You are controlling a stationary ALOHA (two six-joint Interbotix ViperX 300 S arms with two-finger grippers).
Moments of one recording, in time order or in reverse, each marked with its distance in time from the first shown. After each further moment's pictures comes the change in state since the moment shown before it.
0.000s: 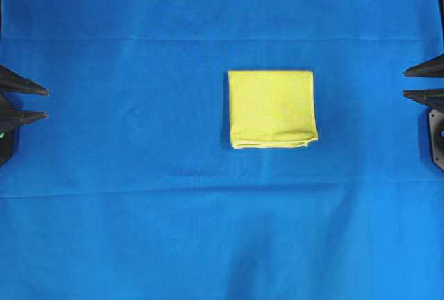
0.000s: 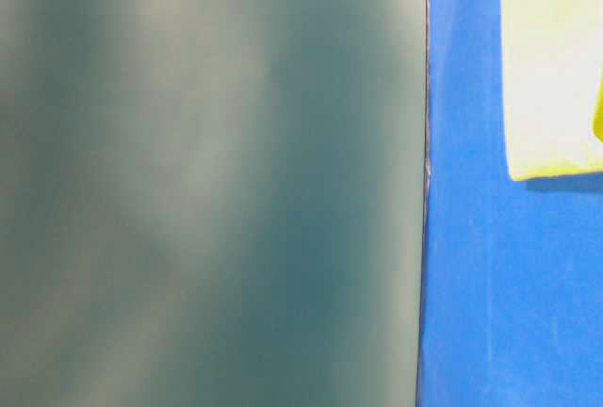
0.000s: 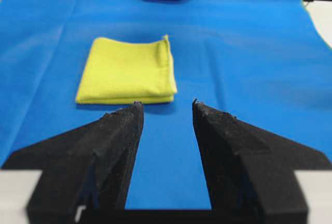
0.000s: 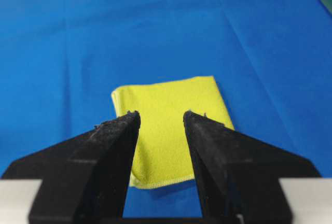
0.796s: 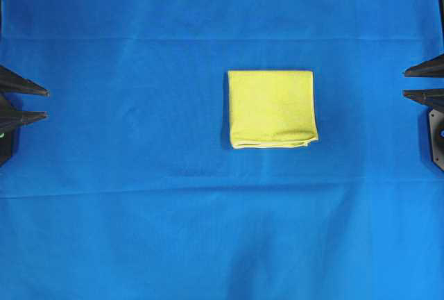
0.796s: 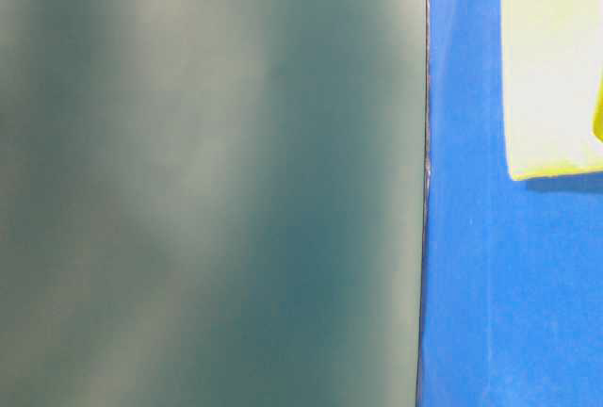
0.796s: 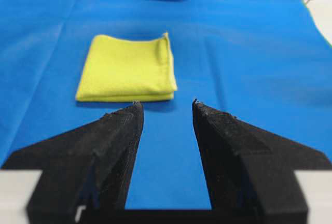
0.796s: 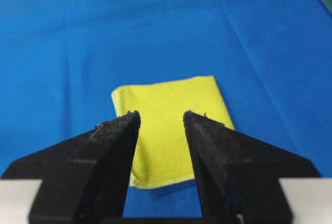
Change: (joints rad) left arm -0.002 0.000 0.000 0.000 0.009 0.000; right arm 0.000 0.000 0.000 0.000 0.000 0.000
